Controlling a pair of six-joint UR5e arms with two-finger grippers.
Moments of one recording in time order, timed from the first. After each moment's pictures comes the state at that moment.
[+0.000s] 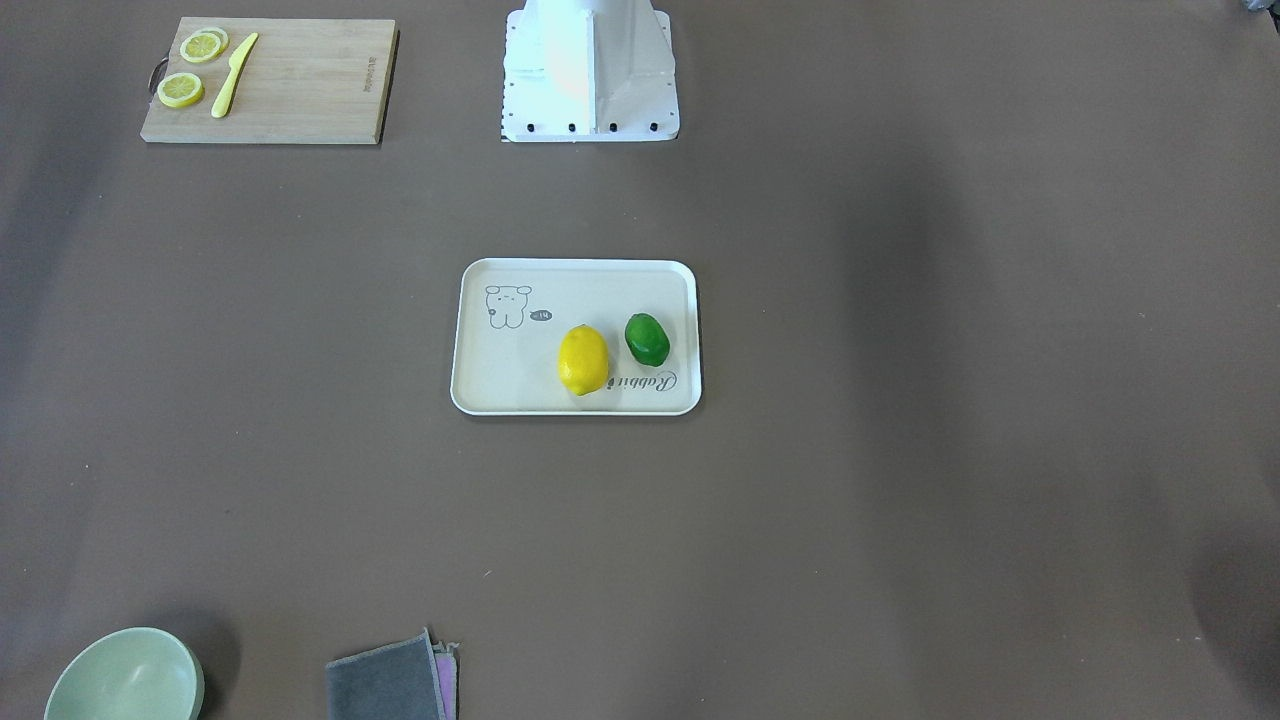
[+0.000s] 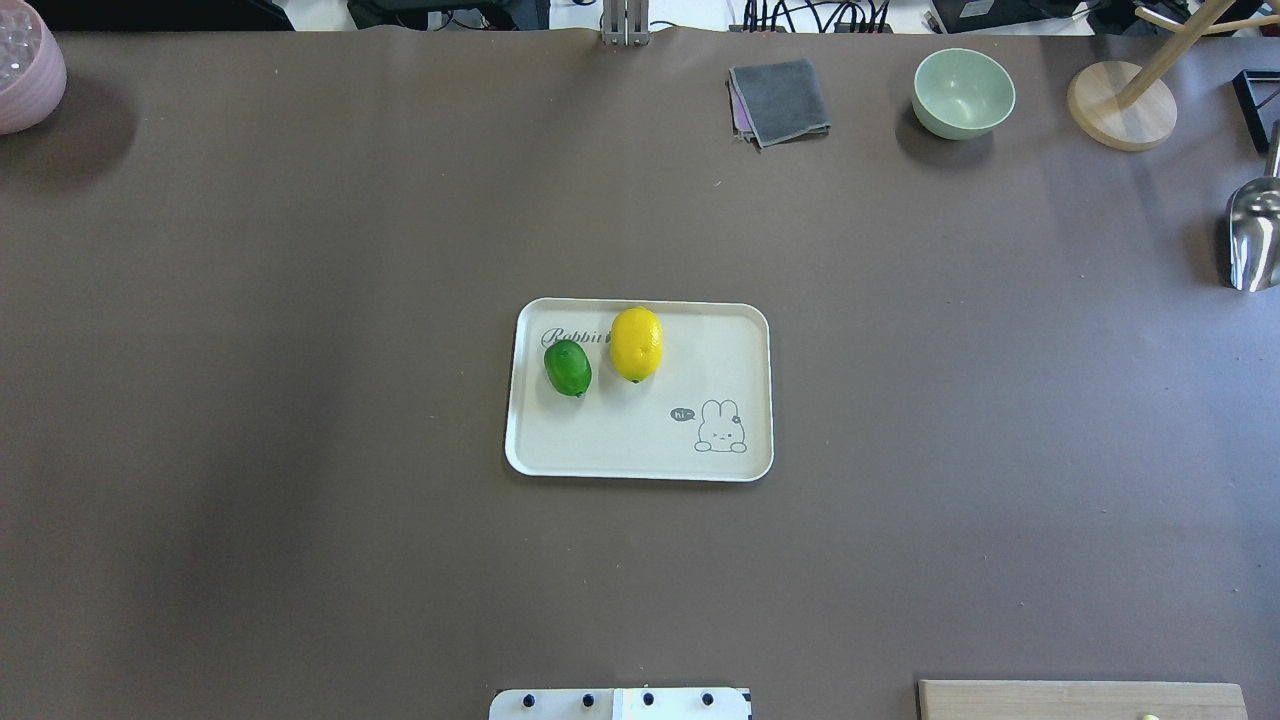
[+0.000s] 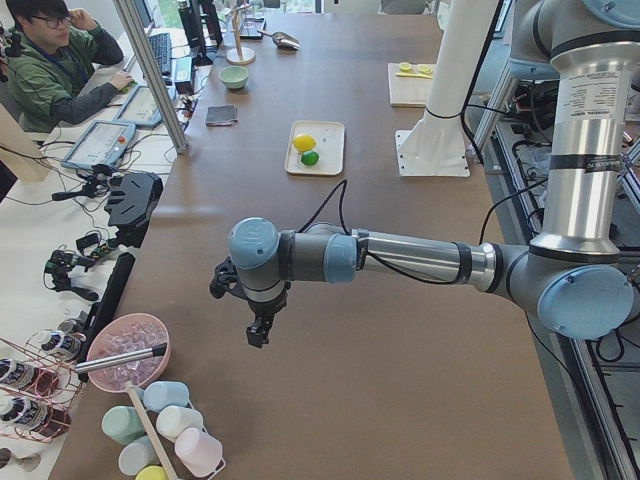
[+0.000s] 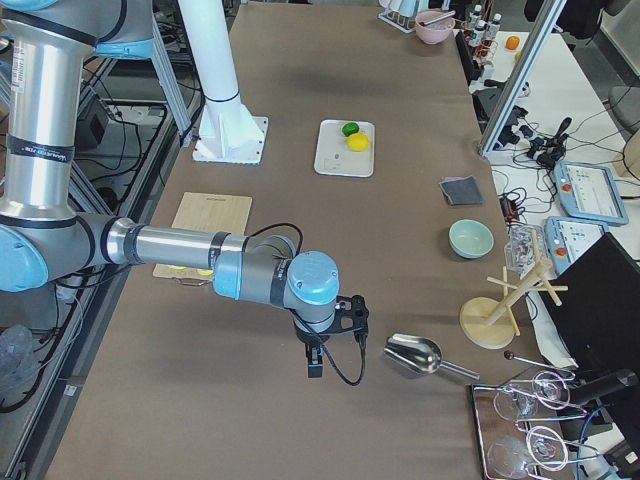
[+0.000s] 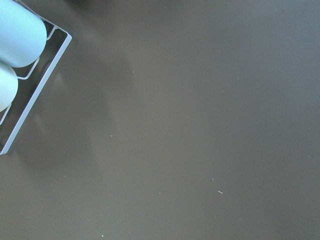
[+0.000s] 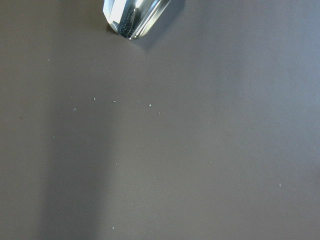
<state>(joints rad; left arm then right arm) -1.60 -1.58 -1.68 -1.48 -2.36 0.32 1.67 -1.78 1.73 -1.62 2.31 -0.25</state>
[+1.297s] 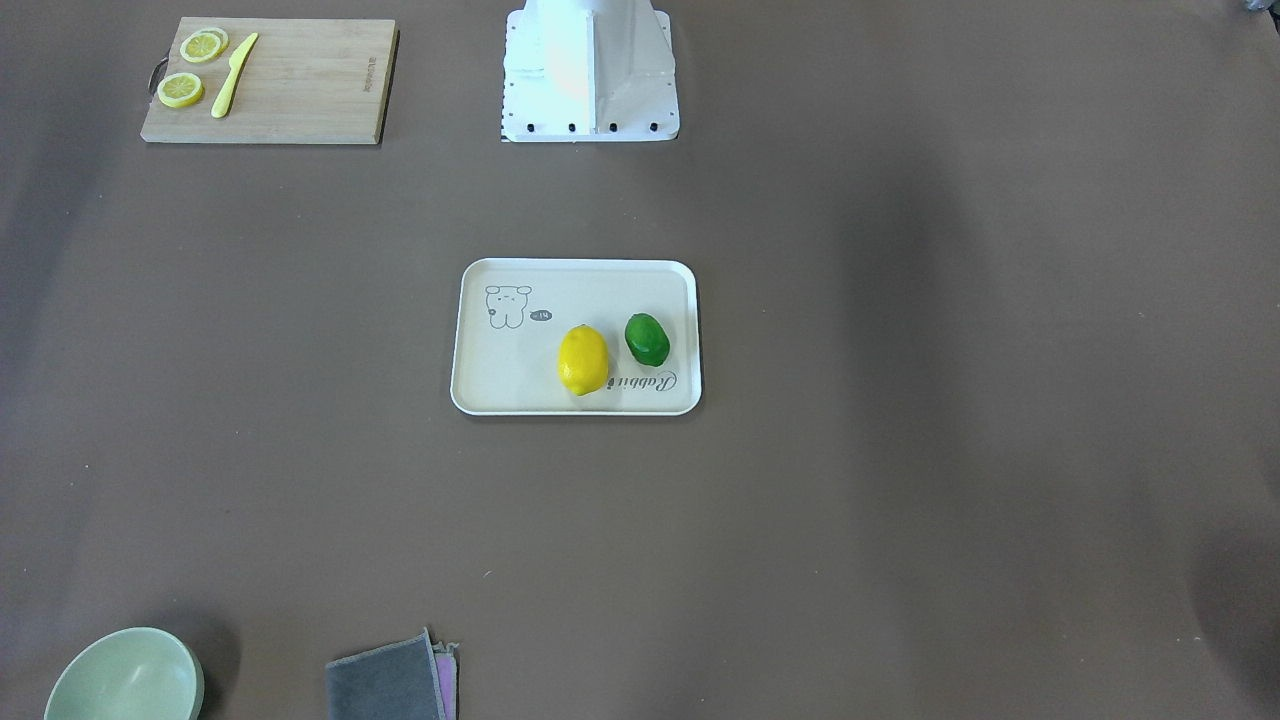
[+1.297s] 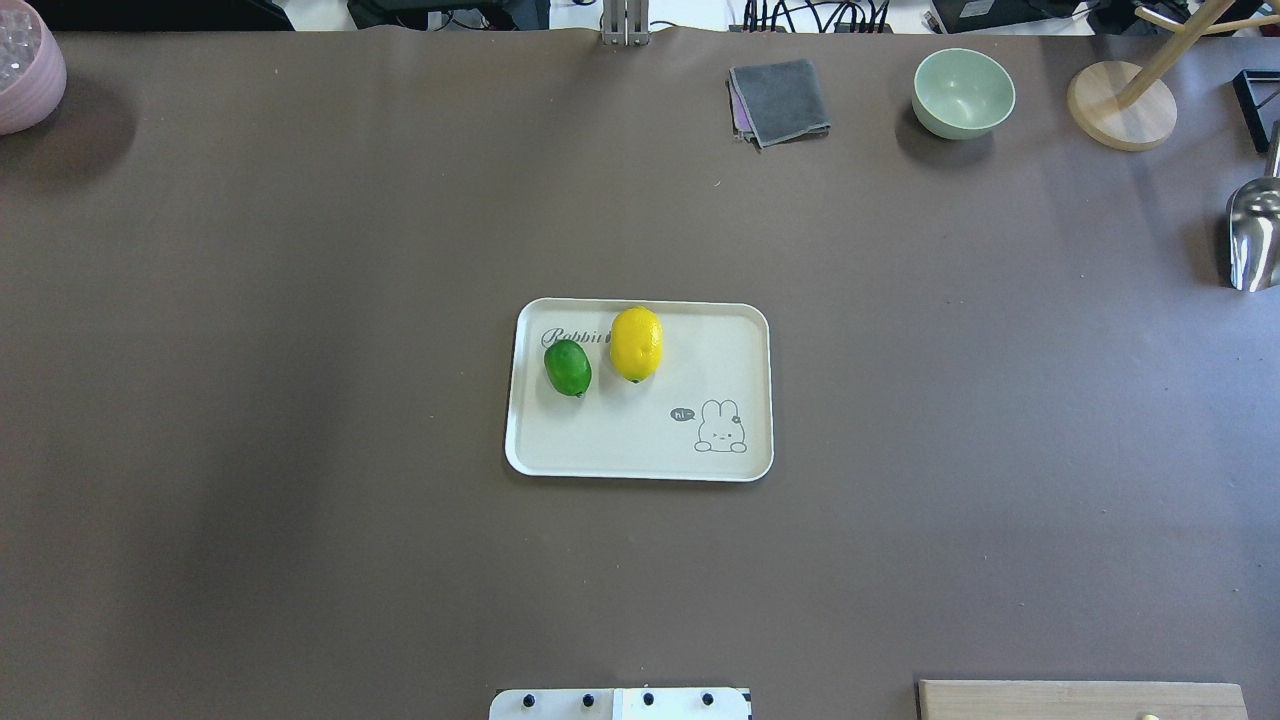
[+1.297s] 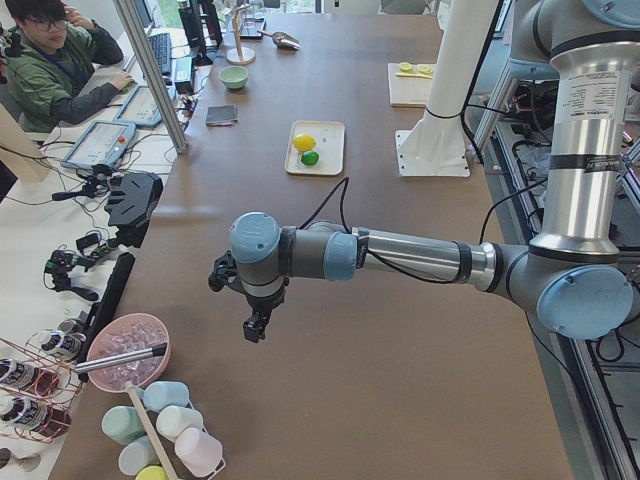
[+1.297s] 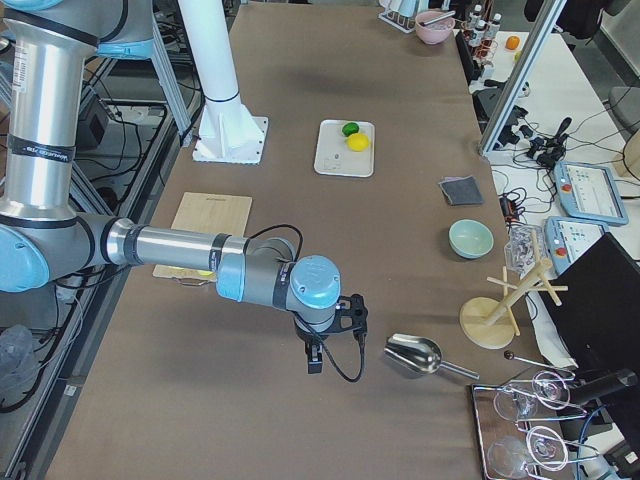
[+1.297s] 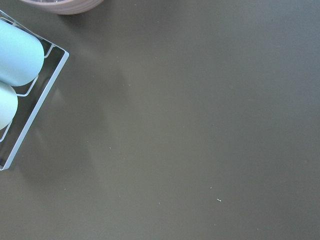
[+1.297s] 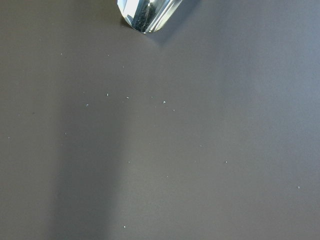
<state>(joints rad) -1.59 -1.58 -1.69 -1.50 -2.36 0.32 1.64 -1.78 1.73 -1.62 2.34 -0.25</state>
